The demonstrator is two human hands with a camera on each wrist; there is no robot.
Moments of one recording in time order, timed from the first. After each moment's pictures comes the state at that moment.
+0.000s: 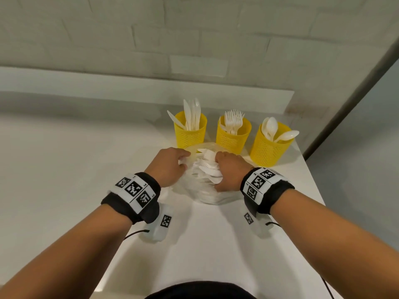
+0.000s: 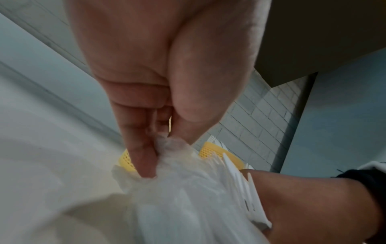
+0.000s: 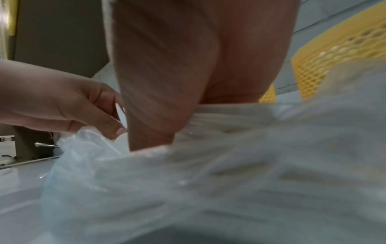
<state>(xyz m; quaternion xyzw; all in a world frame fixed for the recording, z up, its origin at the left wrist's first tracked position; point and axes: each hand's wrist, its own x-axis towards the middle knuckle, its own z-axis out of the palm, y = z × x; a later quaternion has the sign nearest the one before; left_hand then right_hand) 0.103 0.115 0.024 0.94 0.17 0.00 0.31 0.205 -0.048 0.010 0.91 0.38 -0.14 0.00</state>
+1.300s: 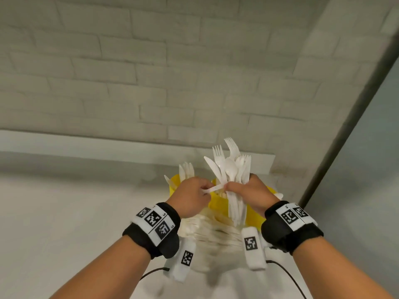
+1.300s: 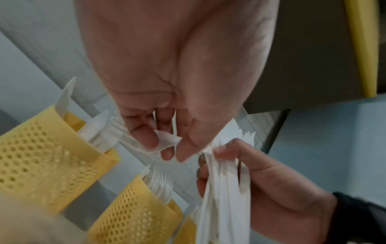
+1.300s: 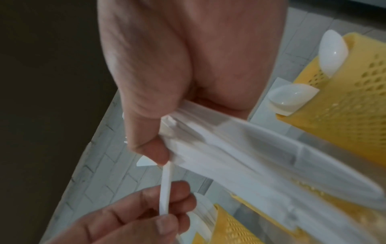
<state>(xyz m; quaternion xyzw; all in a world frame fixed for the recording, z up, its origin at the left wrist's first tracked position) 0.155 0.089 0.094 0.91 0.06 0.06 0.41 0.246 -0.068 0.099 0.79 0.19 -0.15 -0.57</state>
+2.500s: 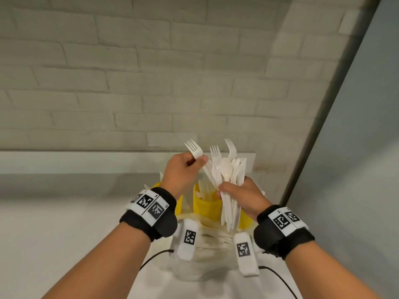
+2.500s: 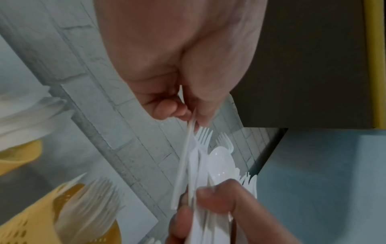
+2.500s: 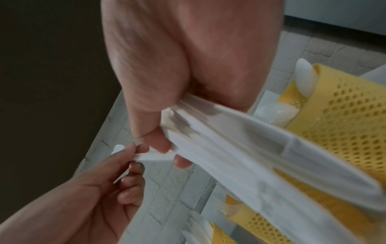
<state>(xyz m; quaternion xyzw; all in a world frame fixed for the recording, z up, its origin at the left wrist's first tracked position) 0.206 0.077 0.126 0.80 0.07 0.25 0.54 0.241 -0.092 0.104 0.75 0.14 -0.13 -0.63</state>
